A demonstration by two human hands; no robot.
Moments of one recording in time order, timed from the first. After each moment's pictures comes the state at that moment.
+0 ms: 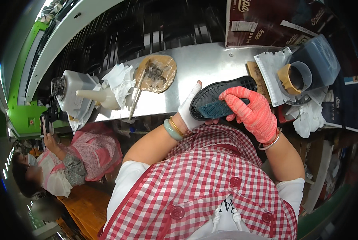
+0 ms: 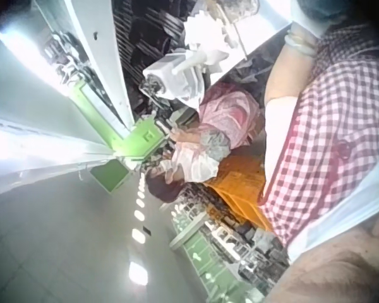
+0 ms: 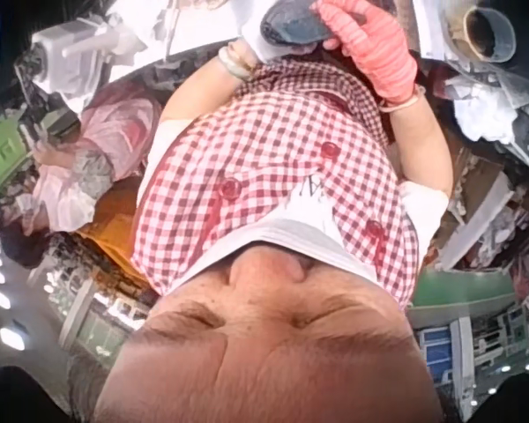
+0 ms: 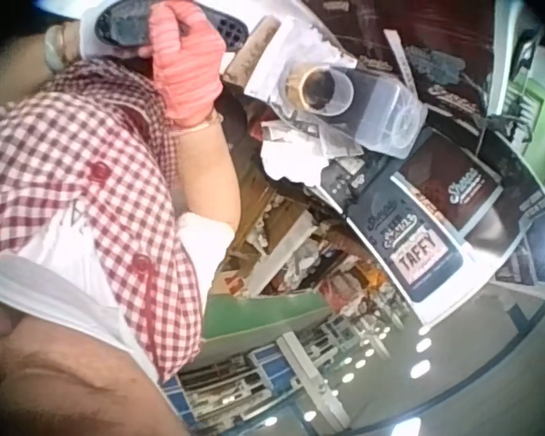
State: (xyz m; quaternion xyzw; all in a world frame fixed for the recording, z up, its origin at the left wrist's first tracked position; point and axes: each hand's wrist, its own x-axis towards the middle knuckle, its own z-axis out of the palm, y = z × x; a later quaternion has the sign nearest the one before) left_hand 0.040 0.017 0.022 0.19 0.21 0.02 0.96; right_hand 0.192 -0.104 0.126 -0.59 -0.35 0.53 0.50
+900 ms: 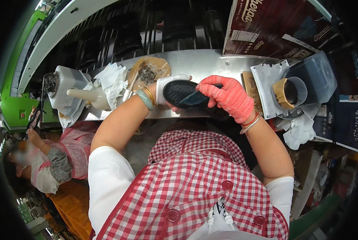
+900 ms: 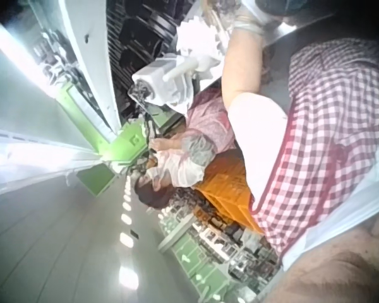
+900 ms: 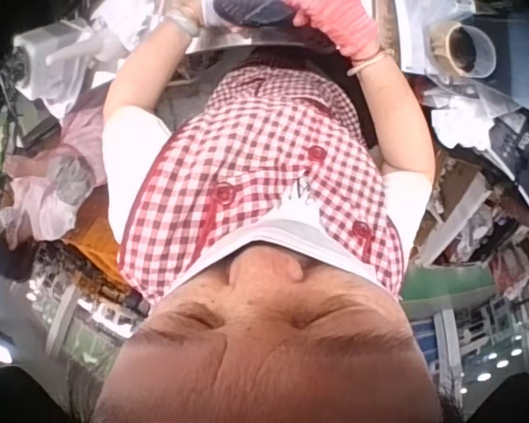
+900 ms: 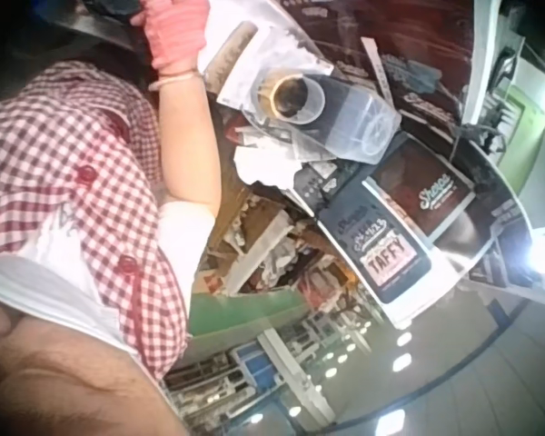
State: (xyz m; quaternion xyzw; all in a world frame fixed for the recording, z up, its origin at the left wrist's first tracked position) left_hand 0.019 0.140 -0.010 0.64 0.03 -0.05 0.76; right_hand 0.203 -0.033 0.093 -0.59 -0.38 0.54 0.46
